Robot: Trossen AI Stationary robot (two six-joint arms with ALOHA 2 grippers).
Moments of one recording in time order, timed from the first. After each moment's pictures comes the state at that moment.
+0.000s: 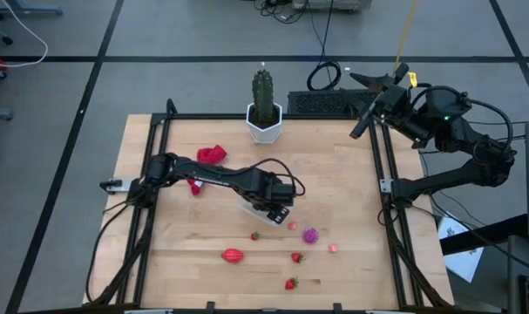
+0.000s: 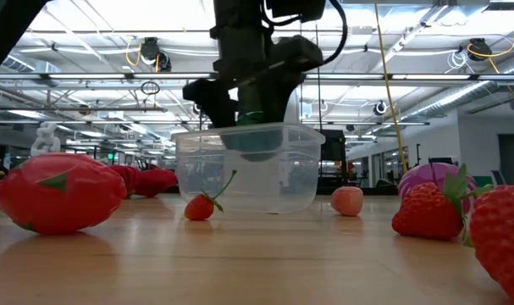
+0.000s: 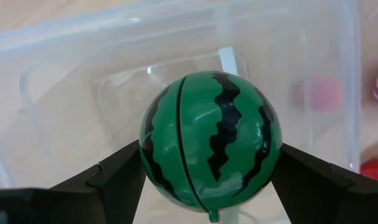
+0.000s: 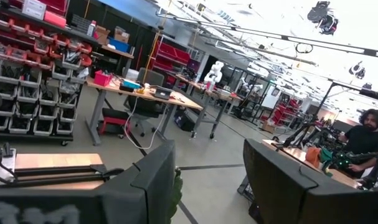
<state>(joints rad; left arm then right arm) -0.09 2.14 1.85 -1.11 -0.04 -0.98 -0.09 1.01 1.46 -0.32 0.53 -0.43</state>
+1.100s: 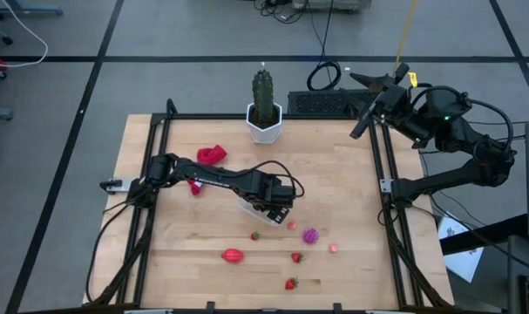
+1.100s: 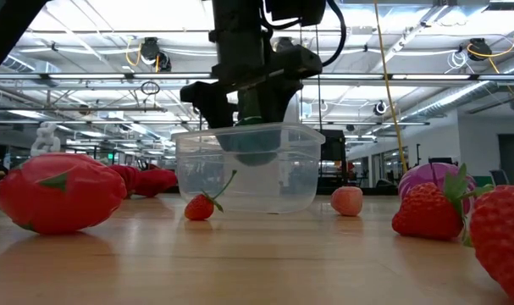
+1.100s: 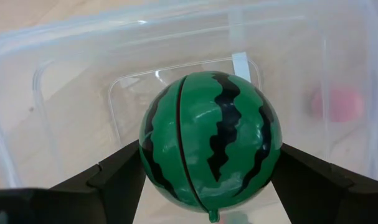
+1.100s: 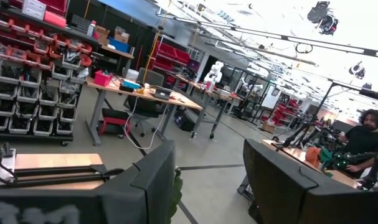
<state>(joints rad) -0.10 2.14 1.83 -1.11 -0.08 -1.02 -0.09 1.01 1.46 -0.32 0.53 -0.43</state>
